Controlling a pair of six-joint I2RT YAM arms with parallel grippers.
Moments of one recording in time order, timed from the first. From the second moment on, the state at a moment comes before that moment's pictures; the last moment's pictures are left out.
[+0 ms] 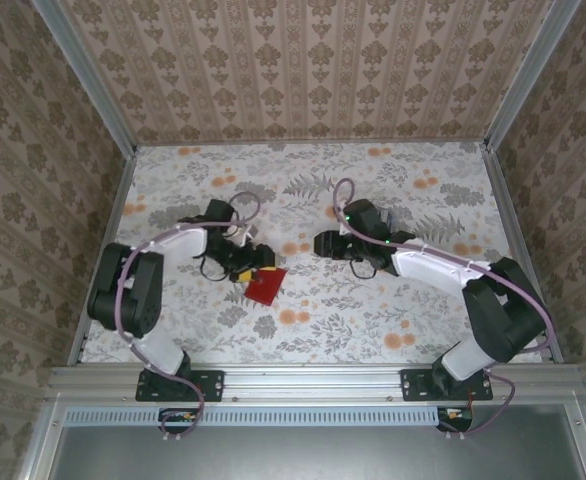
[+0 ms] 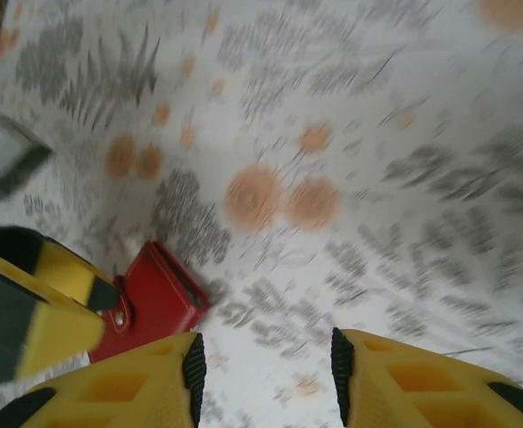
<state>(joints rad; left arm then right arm) -0.32 1.64 0.94 -0.63 0.69 -0.39 0.58 1.56 0.91 -0.13 -0.22 0.59</state>
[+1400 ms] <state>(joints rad) -0.19 1.24 0.73 -0.58 0.69 -0.65 0.77 1.93 1.17 -0.28 -0.38 0.76</state>
